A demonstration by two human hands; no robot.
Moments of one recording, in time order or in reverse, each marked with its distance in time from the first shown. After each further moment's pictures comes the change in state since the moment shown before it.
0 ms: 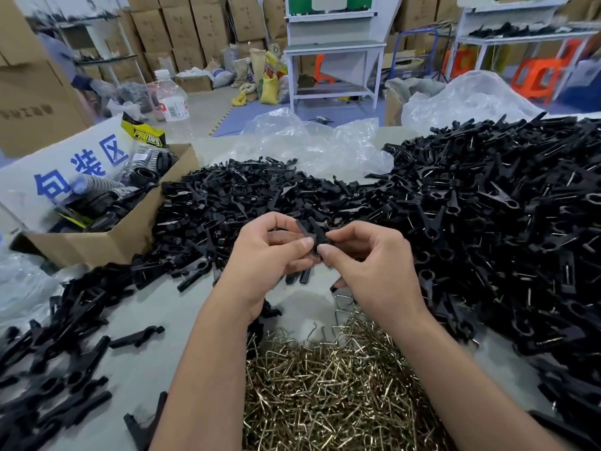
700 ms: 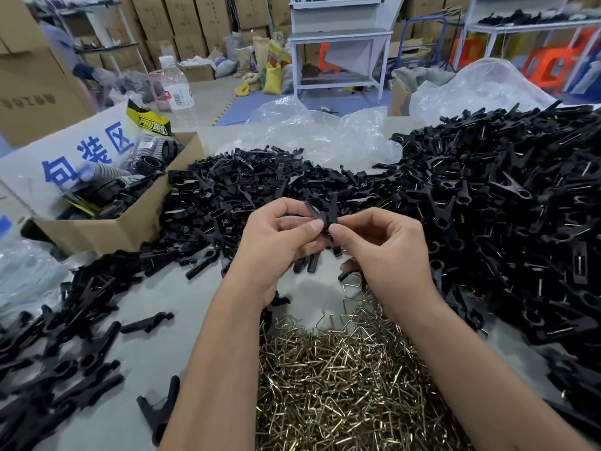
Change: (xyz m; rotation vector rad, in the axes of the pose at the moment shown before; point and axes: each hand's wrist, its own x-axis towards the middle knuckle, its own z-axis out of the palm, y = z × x) left_hand -0.002 0.002 0.004 -0.104 -0.018 0.047; right_hand 0.000 -0.003 0.004 0.222 0.032 0.065
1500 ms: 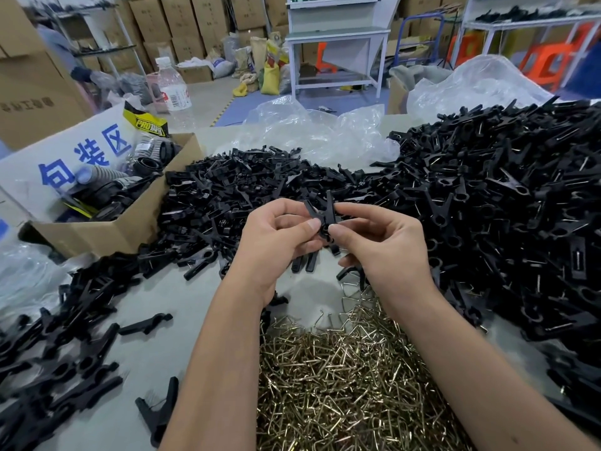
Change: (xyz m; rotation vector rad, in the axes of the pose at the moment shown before) left_hand 0.006 -0.006 -0.001 0.086 0.019 0.002; right_hand 0.001 -0.002 0.001 0.147 -0.010 0.044
